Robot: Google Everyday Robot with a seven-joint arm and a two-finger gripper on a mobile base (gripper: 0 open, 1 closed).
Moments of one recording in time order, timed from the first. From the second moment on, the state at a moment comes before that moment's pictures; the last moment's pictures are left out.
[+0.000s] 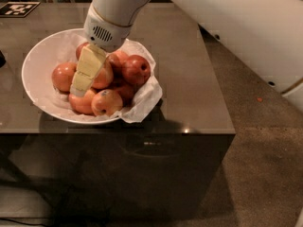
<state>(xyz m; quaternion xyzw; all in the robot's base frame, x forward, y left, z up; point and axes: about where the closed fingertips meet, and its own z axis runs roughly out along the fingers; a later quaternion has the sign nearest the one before) 0.537 0.131 0.941 -0.63 0.73 0.15 0.20</state>
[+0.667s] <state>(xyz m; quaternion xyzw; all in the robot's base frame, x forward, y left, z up) 0.552 0.131 0.920 -0.63 0.73 0.16 0.22</state>
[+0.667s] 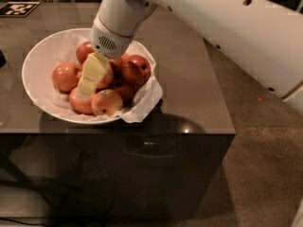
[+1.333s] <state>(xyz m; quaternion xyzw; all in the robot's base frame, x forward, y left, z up) 0.561 0.137 0.898 -0.64 0.71 0.16 0.23</state>
